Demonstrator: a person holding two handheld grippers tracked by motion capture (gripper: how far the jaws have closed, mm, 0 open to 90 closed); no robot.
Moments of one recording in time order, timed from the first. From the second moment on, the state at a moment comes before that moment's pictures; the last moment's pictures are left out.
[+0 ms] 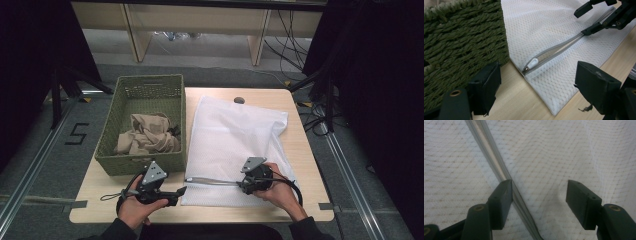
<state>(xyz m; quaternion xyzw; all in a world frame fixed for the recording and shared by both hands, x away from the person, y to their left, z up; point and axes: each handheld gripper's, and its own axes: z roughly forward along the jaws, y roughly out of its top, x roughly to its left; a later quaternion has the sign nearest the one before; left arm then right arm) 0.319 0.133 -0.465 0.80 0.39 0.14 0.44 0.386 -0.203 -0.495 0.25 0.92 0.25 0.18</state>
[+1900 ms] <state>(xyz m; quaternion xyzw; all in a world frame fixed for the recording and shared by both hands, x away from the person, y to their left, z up) 0.319 0.133 -0.462 0.79 0.38 0.14 0.45 0.430 -0.225 -0.462 0.27 0.90 0.28 0.22</state>
